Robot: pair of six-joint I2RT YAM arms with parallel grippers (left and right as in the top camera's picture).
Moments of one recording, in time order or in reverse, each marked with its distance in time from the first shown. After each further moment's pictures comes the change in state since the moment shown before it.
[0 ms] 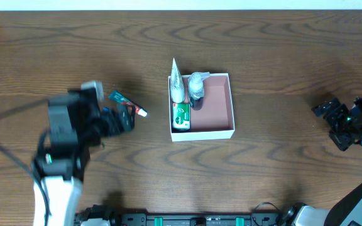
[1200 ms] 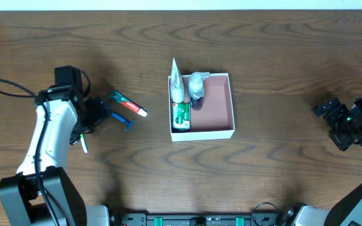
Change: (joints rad) left arm 0.153 0.586 0.167 -0.200 -0.377 -0.237; right arm 0.000 0.000 0.000 0.000 -0.001 0.000
